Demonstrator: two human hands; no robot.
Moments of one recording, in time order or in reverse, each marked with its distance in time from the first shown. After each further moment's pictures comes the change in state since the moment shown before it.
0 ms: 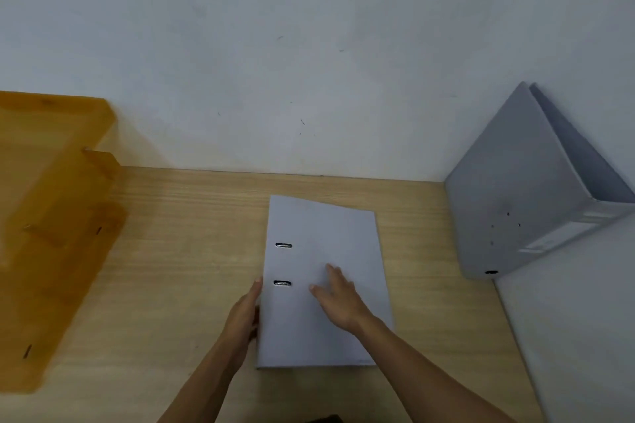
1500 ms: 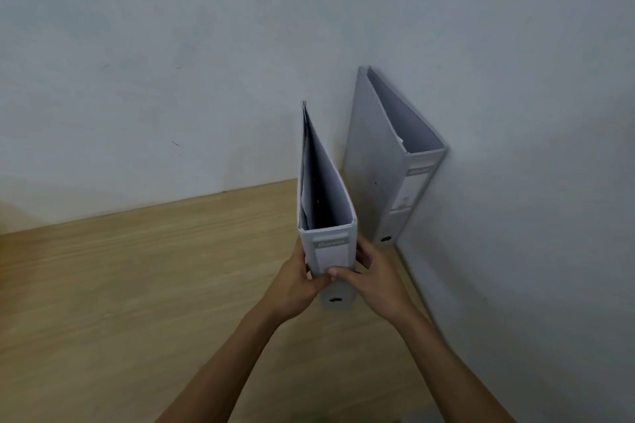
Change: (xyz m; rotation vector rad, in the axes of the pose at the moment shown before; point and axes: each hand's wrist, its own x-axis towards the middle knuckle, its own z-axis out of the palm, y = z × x) left_hand -0.057 0.020 0.236 0.631 -0.541 0.711; right_hand -0.124 0.121 -0.157 0.507 0.522 -0.398
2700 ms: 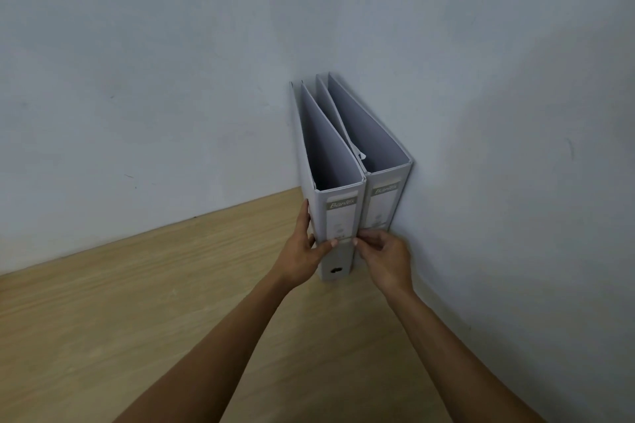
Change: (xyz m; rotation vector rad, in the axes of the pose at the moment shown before) left_hand 0.115 0.037 0.034 0.059 -0.004 -0.001; right_hand 0.079 0.033 -0.064 0.012 0.411 0.167
